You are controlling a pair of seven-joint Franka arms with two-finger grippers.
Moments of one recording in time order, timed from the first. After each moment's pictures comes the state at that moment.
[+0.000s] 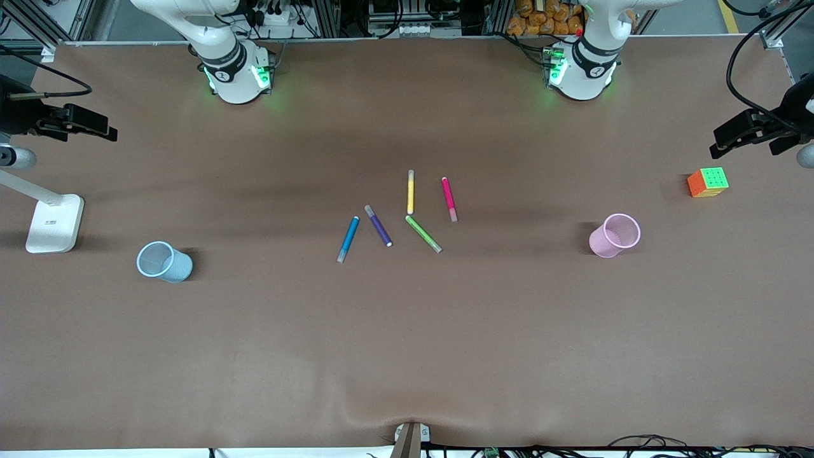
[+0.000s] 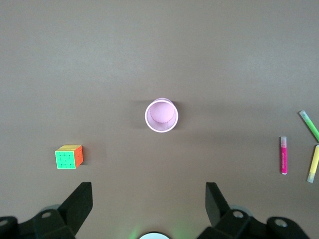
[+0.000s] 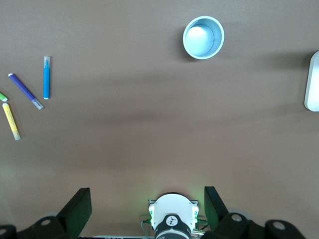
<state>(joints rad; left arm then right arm) -0.02 -0.03 -0.01 -1.53 0.03 1.49 -0.07 -0.03 -0.03 -0.03 -1.59 0.08 1.31 -0.01</state>
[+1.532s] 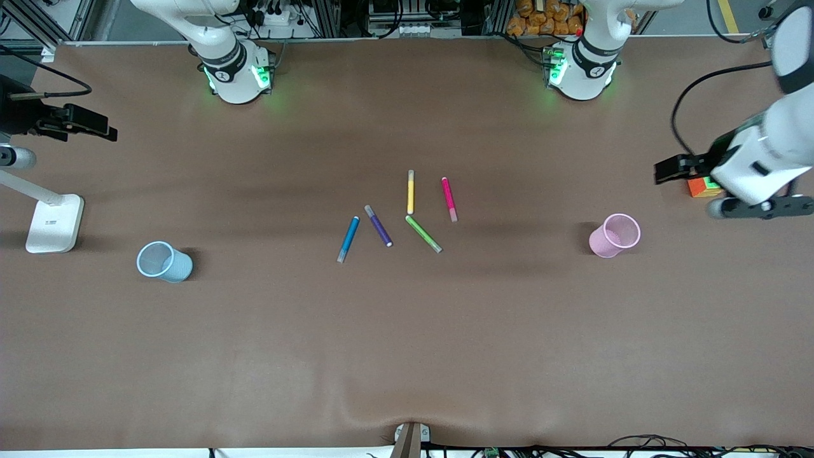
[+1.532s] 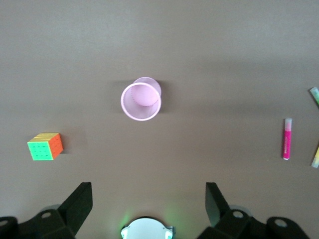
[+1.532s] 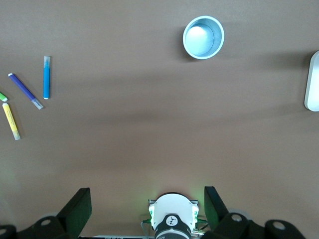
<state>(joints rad) -0.12 0.14 -0.02 -1.53 0.02 1.48 -0.16 -0.03 -0.03 -0.03 -1.59 0.08 1.31 -0.01</state>
